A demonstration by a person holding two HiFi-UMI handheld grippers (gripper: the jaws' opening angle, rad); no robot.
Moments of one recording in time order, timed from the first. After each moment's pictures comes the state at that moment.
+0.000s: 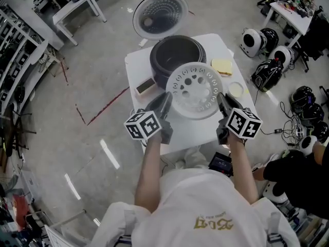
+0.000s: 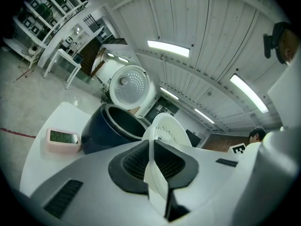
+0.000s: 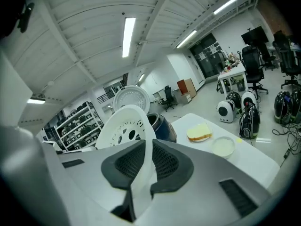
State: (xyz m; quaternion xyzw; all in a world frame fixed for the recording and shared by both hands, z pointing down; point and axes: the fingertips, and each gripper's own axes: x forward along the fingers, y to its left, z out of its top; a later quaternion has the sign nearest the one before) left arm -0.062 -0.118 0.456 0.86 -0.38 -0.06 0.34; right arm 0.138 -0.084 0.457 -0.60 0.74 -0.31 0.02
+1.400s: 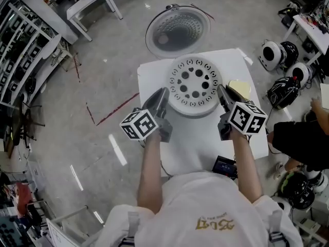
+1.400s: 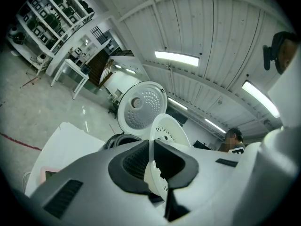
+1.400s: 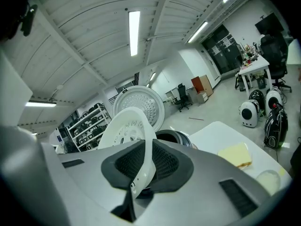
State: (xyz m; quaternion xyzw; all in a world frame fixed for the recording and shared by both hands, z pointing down) left arm -0.096 -0.252 0.424 0.83 -0.44 -0.11 0.33; right arm 0.108 -0.248 0.424 -0.53 0.79 -0.30 0.04
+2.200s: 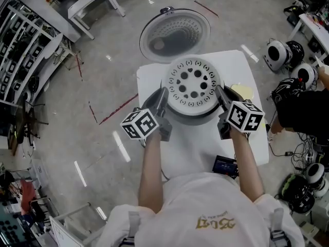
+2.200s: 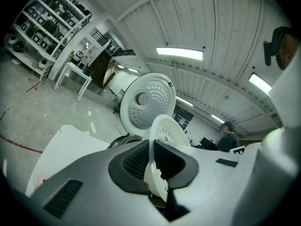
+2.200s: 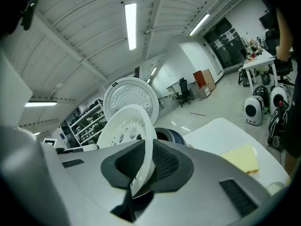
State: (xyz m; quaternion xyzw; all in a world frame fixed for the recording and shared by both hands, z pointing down) left arm -0.082 -0.301 0.424 0.81 -0.47 -0.08 0.33; right arm 0.120 -0.302 0.437 -0.51 0.80 -0.32 0.01
